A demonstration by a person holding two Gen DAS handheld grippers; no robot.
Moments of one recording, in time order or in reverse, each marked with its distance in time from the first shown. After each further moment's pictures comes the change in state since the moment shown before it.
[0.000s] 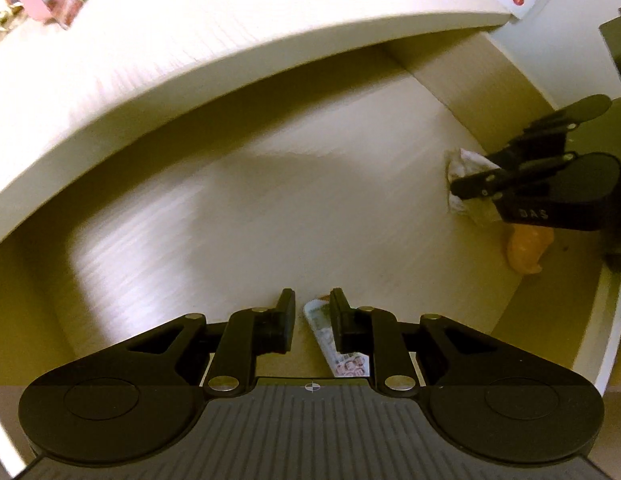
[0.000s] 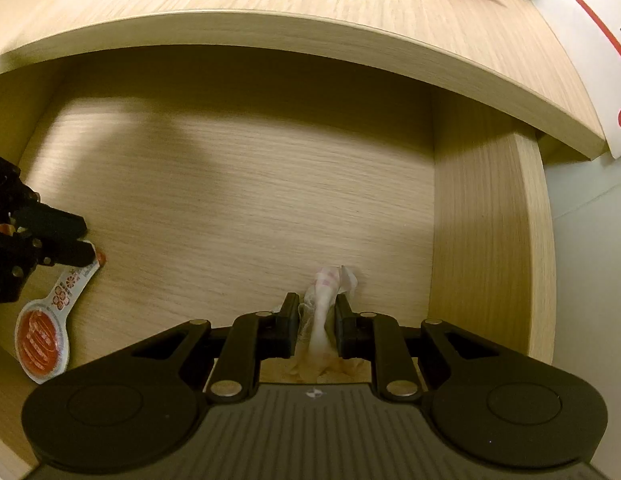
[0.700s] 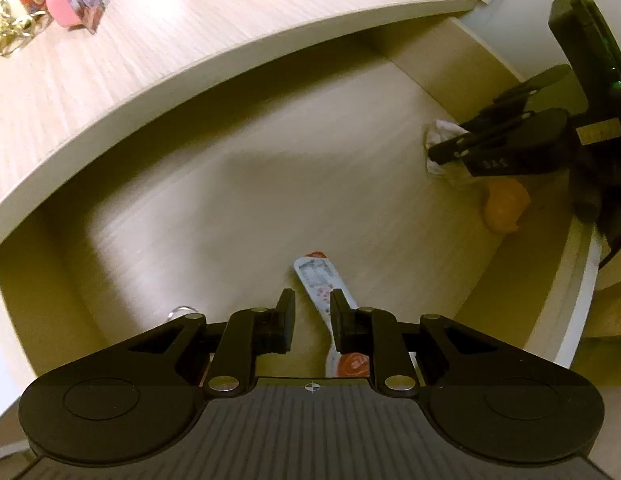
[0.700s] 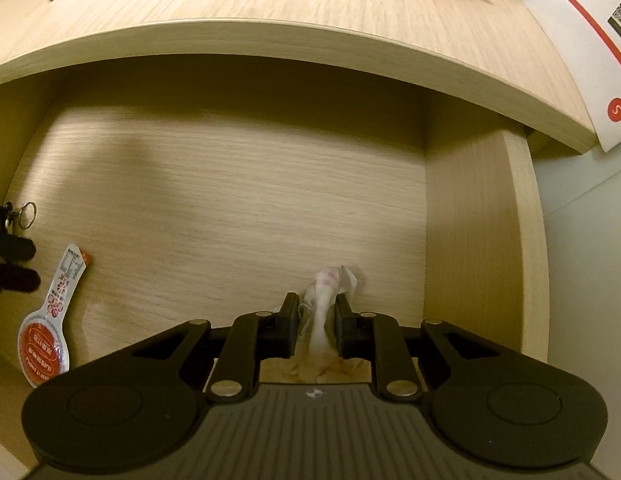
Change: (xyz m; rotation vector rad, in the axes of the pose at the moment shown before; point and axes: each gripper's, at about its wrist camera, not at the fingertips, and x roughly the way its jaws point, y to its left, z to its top) left arm -0.025 -0.004 -0.019 0.040 0.032 -0.004; right arm -0.002 0.002 0.002 0.062 -0.010 -0.014
